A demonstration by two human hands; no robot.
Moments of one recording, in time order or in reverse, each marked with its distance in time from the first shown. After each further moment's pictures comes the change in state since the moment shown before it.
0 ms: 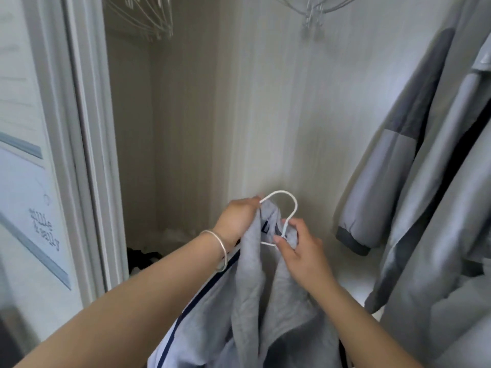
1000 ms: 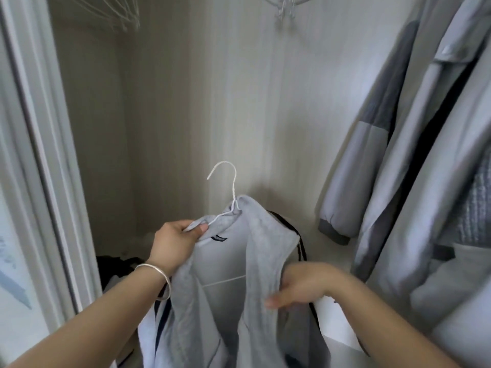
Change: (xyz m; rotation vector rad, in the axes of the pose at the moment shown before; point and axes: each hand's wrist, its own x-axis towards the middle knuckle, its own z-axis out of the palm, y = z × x) left_hand 0.005 -0.068 -0.065 0.310 0.191 0.089; right_hand -0.004 0.002 -0.039 -0.396 -0.995 0.401
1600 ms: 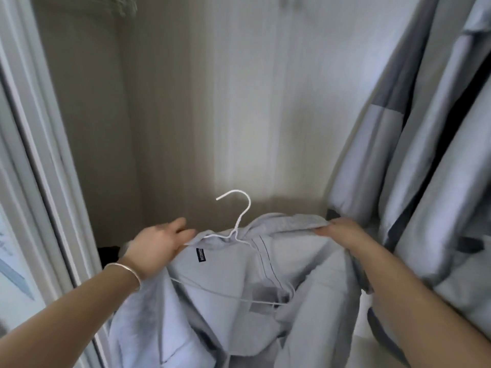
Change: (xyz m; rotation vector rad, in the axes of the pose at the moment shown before) left_hand 0.018 -0.049 -0.038 1.013 -0.066 1.063; right_hand 0.061 0.089 -0.045 0.623 0.619 0.202
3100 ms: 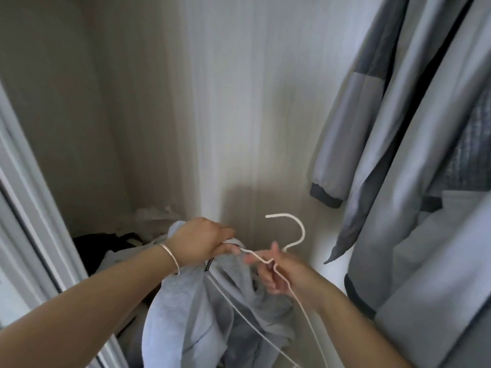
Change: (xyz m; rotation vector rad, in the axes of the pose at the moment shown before) left_hand 0.050 0.088 0.015 -0.274 -0.125 0.174; right_hand -0.099 0.044 0.089 0.766 -0.672 -0.251
